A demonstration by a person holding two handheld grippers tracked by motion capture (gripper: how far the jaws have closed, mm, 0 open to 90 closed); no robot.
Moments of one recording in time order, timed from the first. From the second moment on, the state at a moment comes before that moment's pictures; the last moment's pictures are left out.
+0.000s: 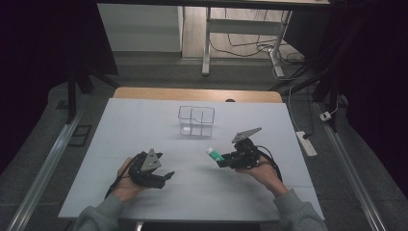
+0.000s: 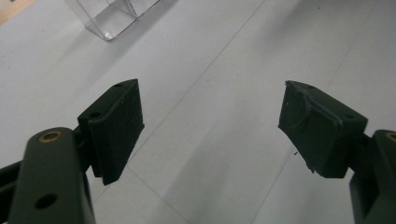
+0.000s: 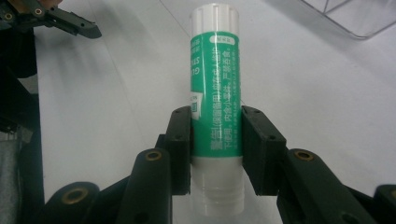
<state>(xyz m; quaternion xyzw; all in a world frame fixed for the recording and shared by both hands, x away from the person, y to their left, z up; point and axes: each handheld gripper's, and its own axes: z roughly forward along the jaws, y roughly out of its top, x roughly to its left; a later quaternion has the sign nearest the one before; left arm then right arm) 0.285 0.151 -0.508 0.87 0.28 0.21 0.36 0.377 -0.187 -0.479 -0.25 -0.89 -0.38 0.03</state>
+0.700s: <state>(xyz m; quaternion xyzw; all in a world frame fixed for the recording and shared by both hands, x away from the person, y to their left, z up) 0.292 0.119 -0.498 0.88 0.23 0.22 0.36 0.376 -0.158 -0.485 -0.23 -0.90 -0.35 0.06</state>
